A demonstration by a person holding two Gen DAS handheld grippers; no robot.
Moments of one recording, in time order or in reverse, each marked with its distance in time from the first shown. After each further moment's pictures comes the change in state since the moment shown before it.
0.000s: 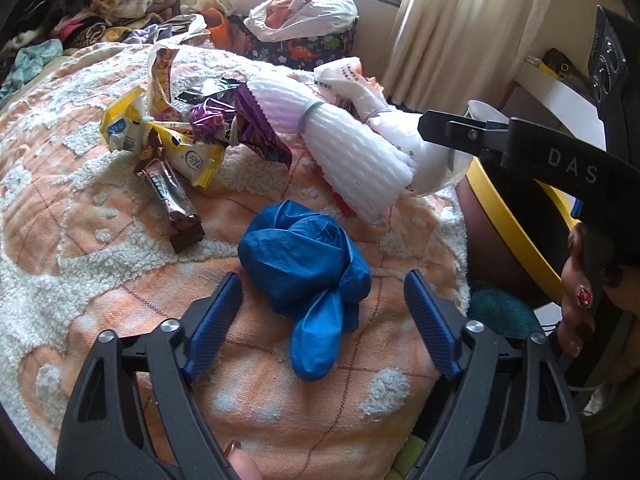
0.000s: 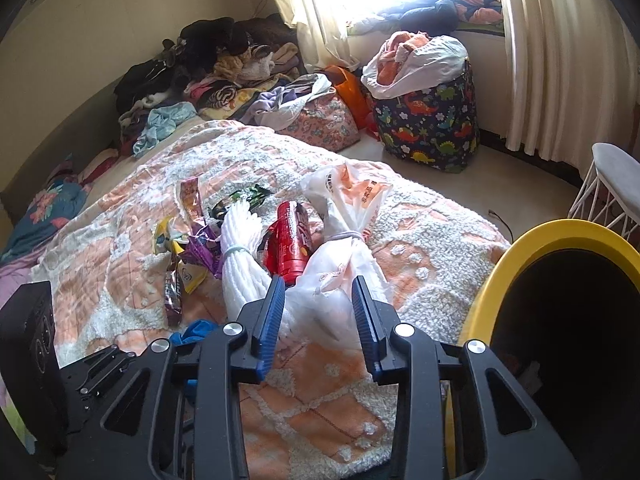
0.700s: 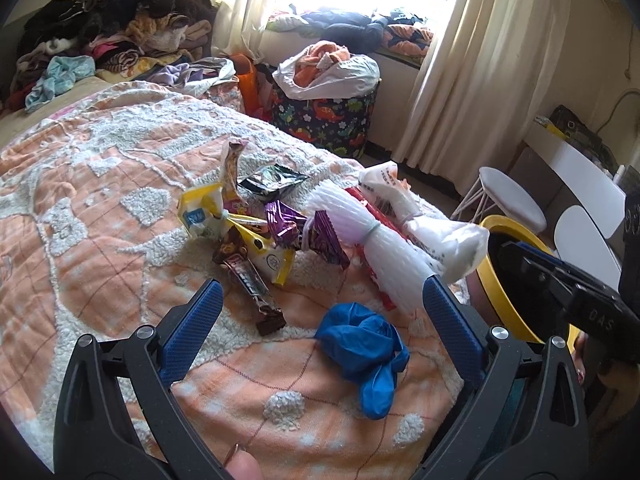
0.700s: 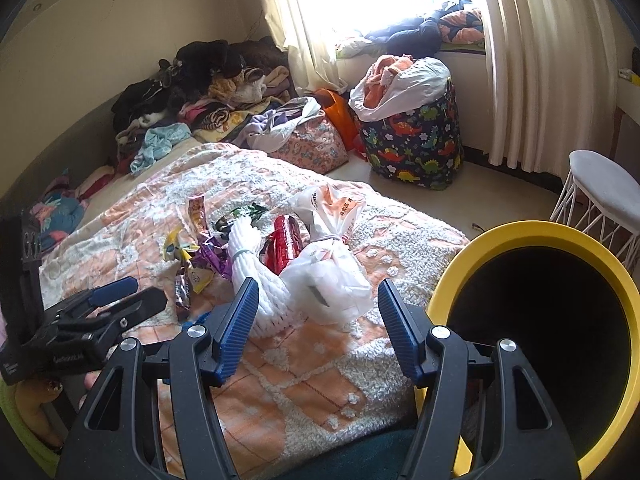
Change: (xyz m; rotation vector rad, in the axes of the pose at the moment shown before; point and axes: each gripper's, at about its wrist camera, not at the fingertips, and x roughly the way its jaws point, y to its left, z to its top) left arm -0.048 0.036 0.036 -0.063 -0.194 0.020; right arm -0.049 -0.003 -0.012 0.012 -0.085 -0.043
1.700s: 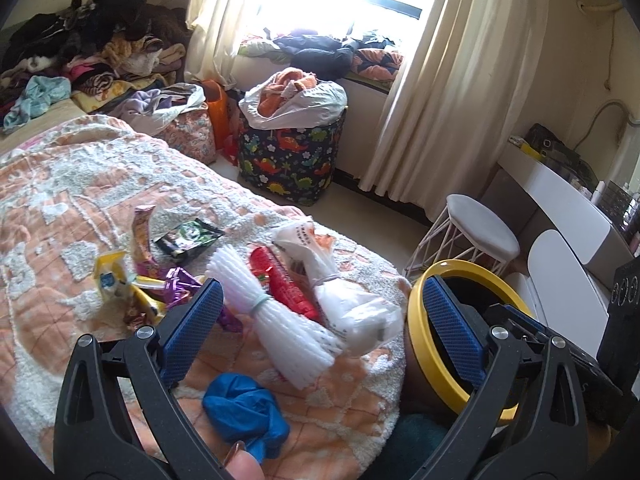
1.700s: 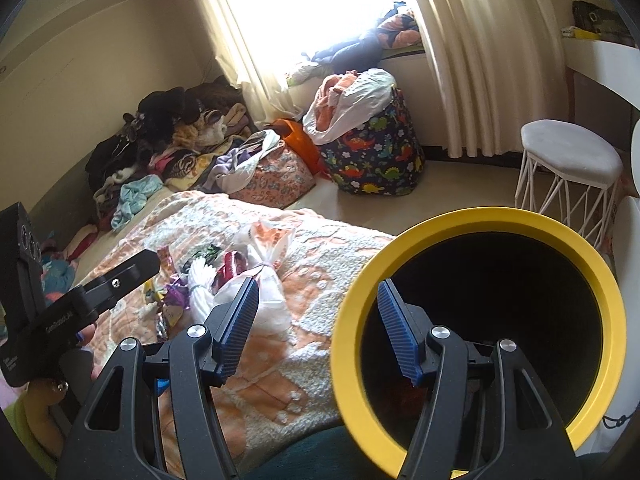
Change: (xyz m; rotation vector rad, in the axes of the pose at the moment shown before) left arm 0.009 -0.067 0.039 0.003 -0.099 -0.073; right arm -0.042 -0.064 -0.009 0.182 -0.096 -0.045
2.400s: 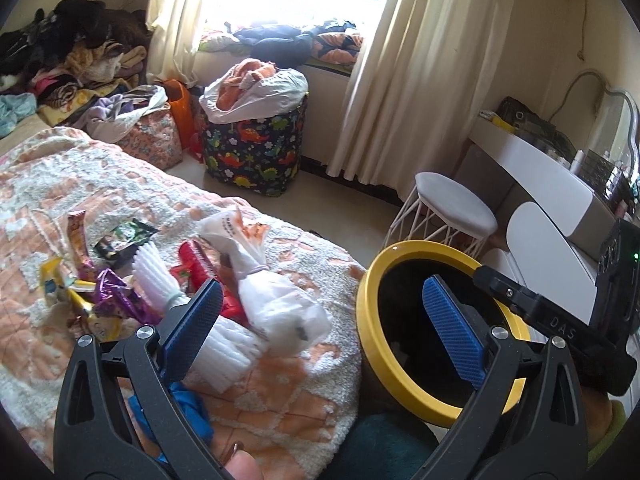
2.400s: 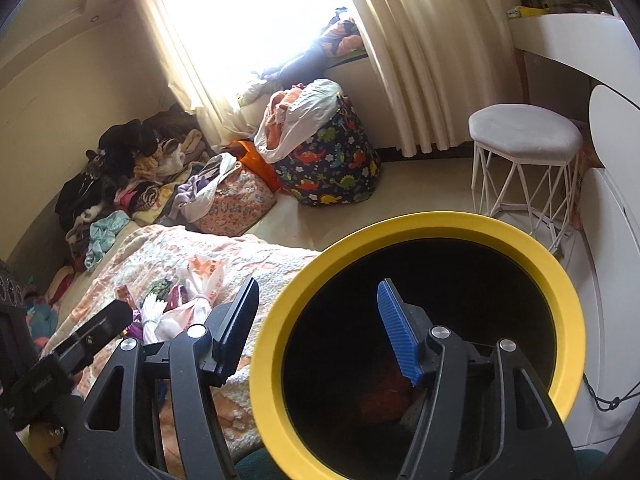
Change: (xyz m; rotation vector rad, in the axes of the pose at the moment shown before) left arm 0.021 -0.051 -0.008 0.080 0.037 -0.082; right arm -0.013 -0.063 0.009 0.135 -0.048 -0.103
